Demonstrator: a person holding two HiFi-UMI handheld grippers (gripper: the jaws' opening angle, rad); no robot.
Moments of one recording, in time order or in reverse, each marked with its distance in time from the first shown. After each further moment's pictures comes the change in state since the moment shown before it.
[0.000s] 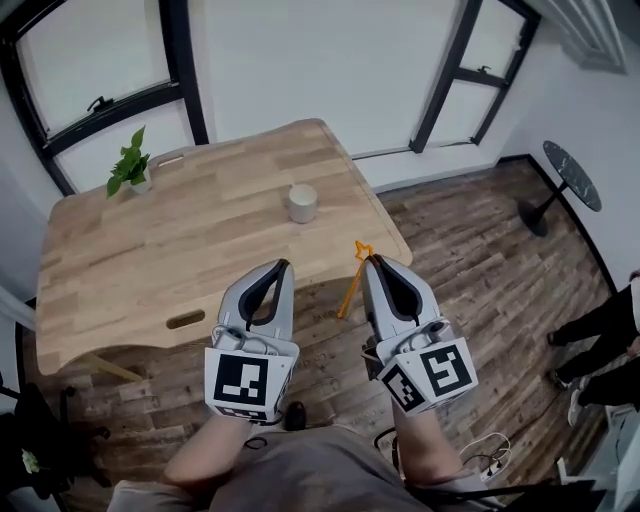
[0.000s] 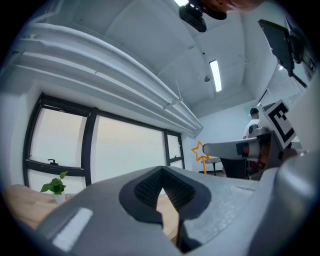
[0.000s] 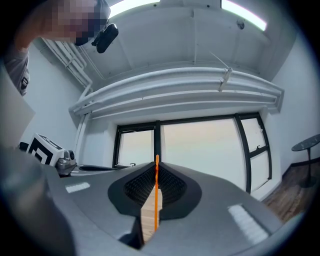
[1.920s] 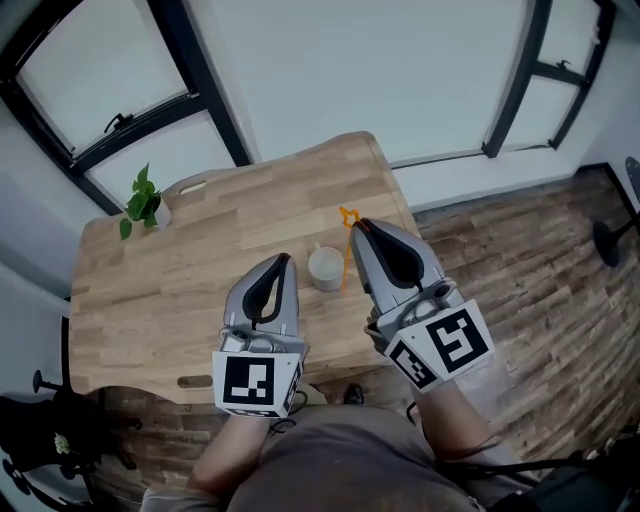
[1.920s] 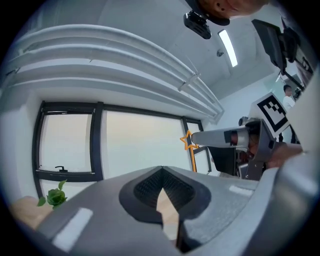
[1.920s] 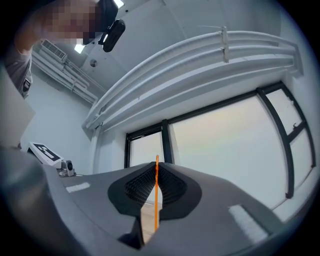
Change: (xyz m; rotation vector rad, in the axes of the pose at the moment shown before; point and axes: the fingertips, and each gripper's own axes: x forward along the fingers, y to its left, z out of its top) left arm 0.239 0.101 -0.030 0.066 0.103 0.238; right arm 0.258 -0.147 -0.011 0.097 -0.057 0.316
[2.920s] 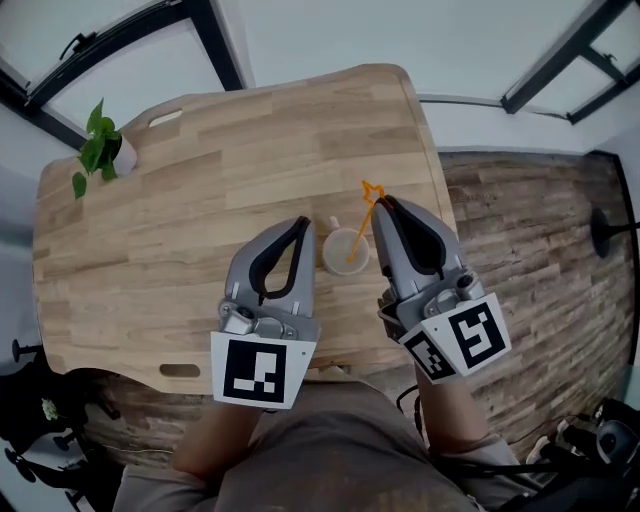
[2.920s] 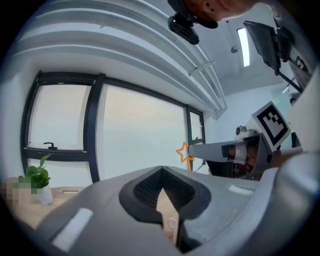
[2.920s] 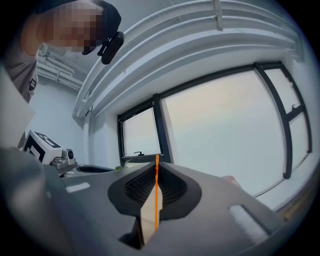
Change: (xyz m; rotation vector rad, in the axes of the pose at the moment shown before) left arm 0.095 0.064 -0.087 -0.105 0.112 -0.074; right arm 0.099 -0.050 -0.122 0.084 0.214 -0.039
